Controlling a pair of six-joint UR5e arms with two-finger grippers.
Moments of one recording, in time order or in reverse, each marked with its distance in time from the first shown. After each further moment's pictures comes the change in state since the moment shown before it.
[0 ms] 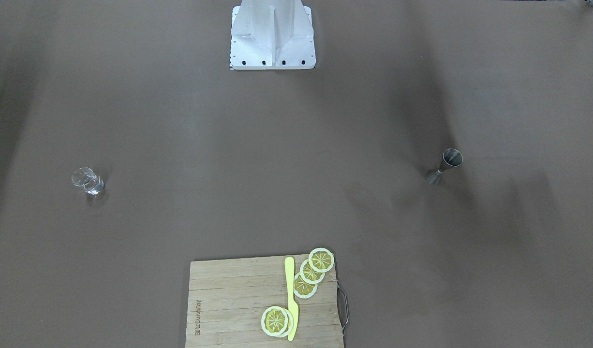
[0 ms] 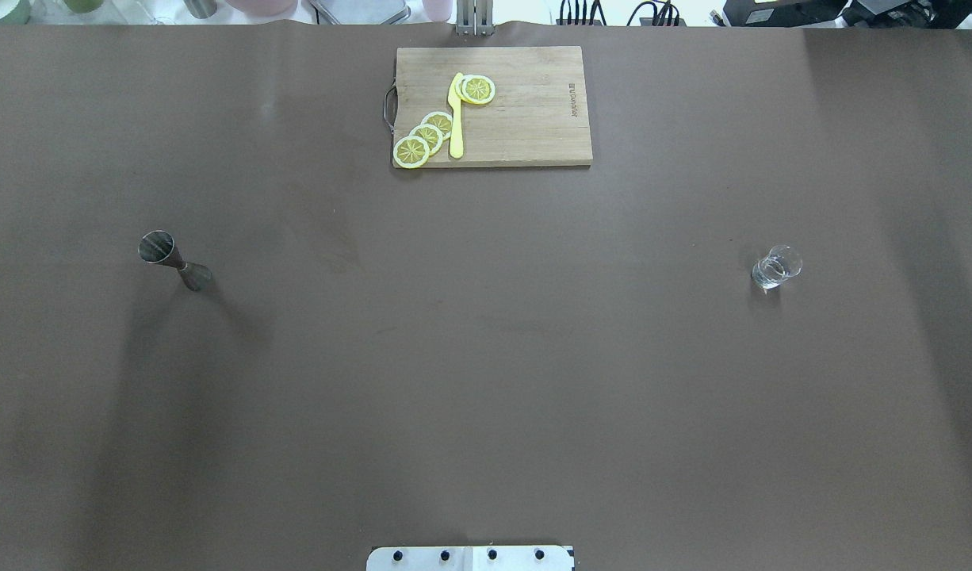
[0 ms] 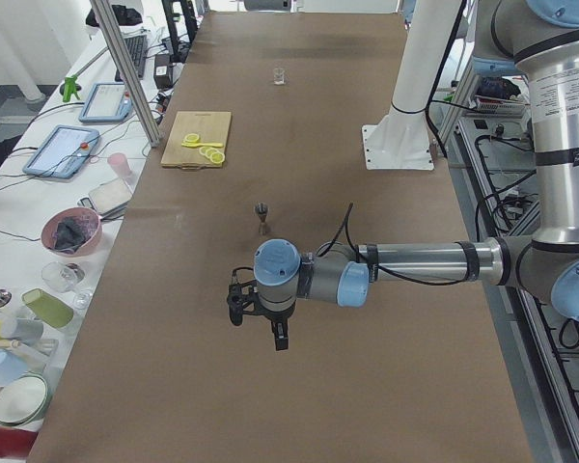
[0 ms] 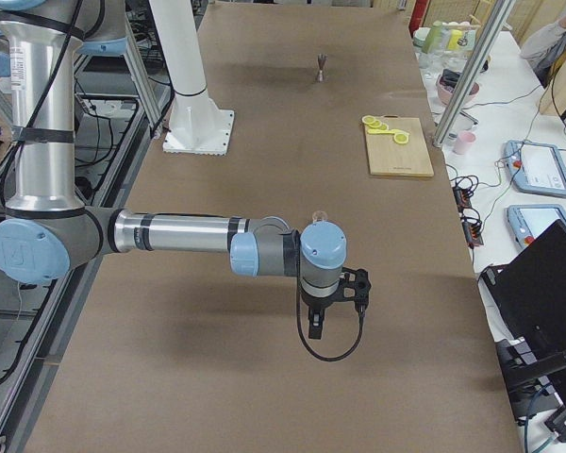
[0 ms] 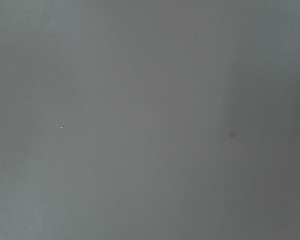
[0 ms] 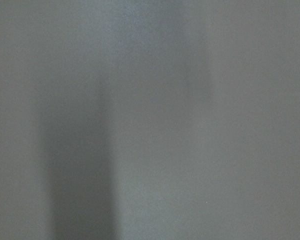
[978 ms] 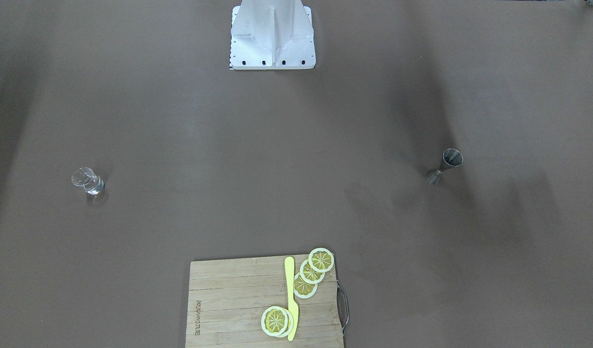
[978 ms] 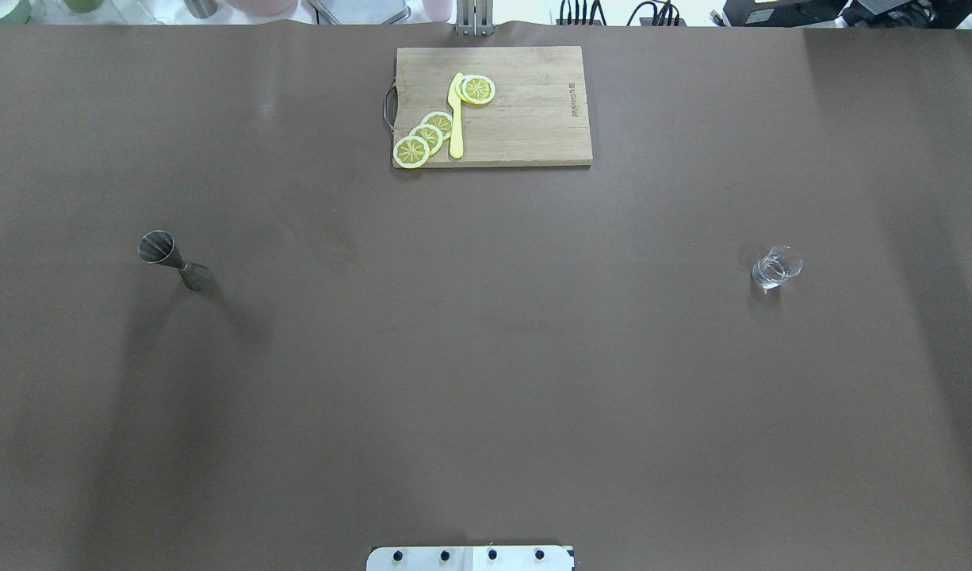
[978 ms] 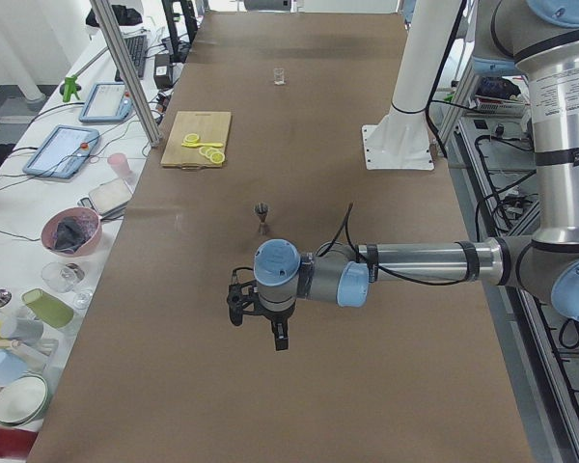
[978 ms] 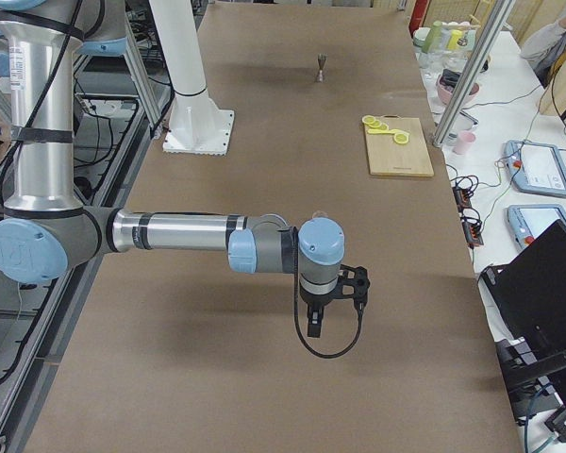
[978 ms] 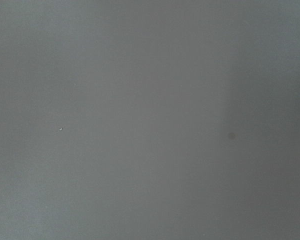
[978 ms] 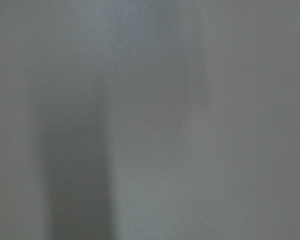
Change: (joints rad) left arm 0.000 -0.001 0.001 -0.001 0.001 0.000; right arm 0.000 -0.006 0.017 -0.005 -0.007 0.007
